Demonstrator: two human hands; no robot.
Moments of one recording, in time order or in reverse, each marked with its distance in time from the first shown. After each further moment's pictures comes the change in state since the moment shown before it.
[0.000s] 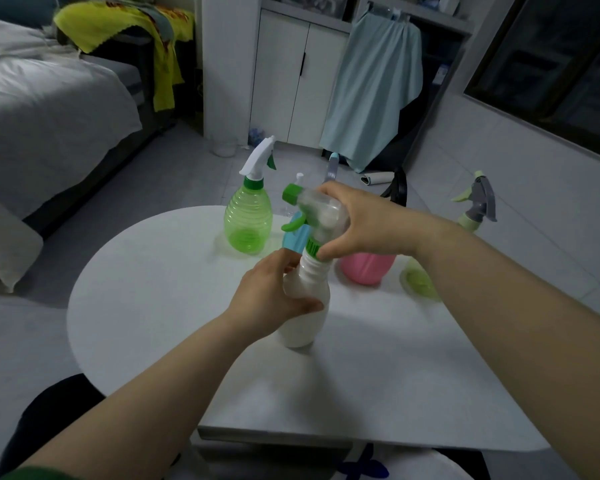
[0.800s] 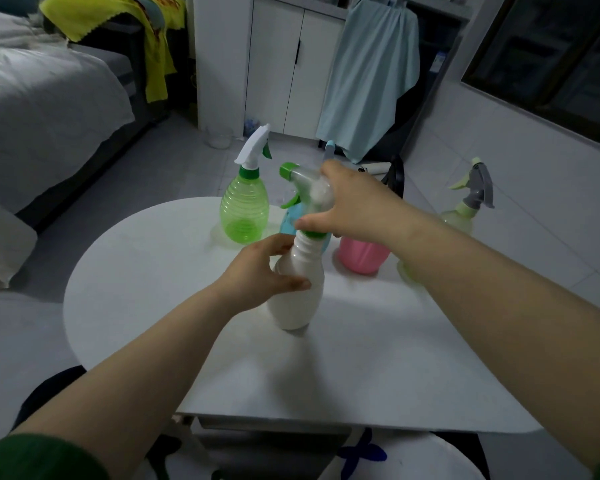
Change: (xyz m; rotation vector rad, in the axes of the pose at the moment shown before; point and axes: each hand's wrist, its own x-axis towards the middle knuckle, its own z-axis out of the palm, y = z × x) left_hand 0.014 -0.011 -0.012 -0.075 -0.089 0.076; right_hand 0.007 -0.009 0.013 -0.263 0.241 0.083
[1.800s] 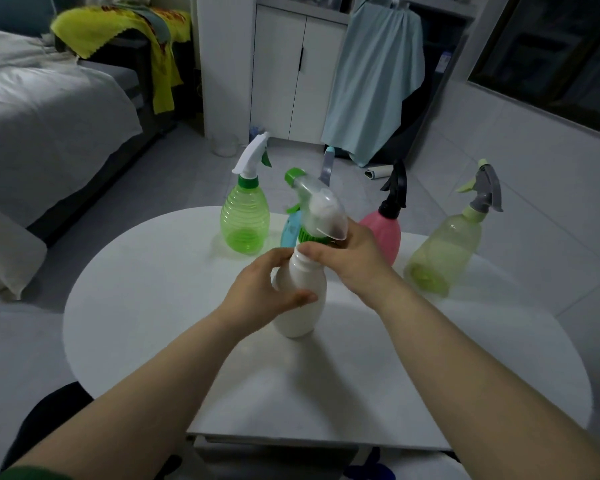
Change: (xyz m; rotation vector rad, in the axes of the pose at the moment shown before) left_hand -0.003 -0.007 0.014 -0.021 0.118 -0.012; right_hand -0.013 0.032 0.062 0.974 0.172 0.065
